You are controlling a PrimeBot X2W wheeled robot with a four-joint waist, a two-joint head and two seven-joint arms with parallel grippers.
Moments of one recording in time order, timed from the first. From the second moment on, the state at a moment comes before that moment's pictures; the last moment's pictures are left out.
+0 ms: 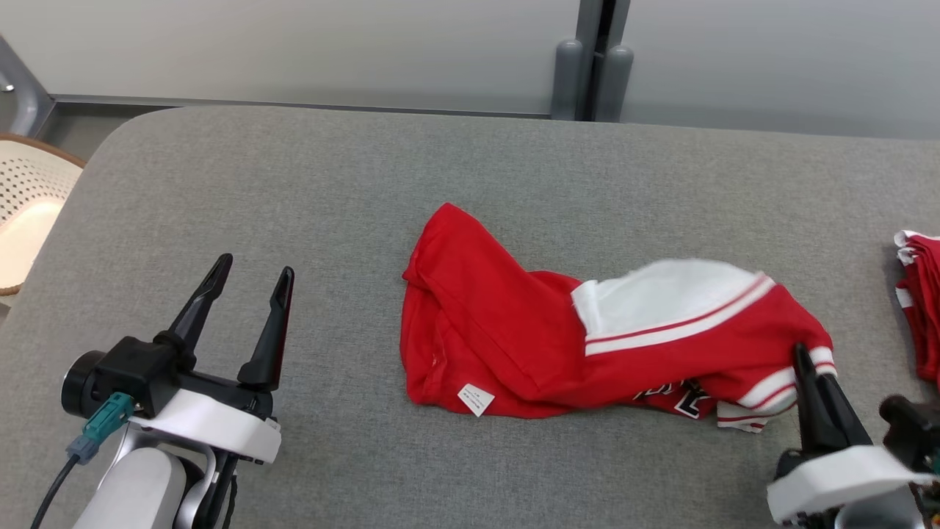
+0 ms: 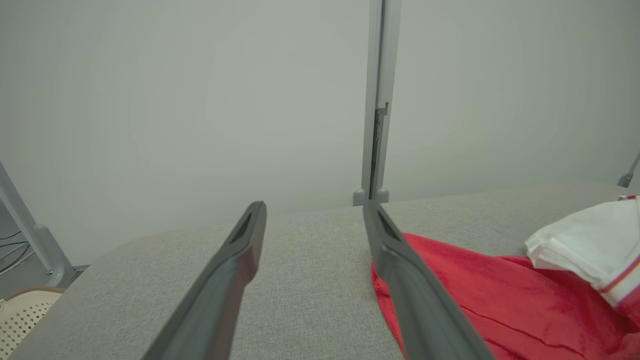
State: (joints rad) left arm -0.23 0.34 -0.31 0.16 -0.44 -0.03 -0.26; right arm 0.00 -0.05 -0.05 0.07 0.17 0.13 -0.02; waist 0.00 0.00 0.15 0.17
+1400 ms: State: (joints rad) left arm -0.05 0.38 -0.29 0.05 -0.44 0.06 -0.21; right arm 0.17 -0.05 -0.06 -0.20 0.15 0.13 0.08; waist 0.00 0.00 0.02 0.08
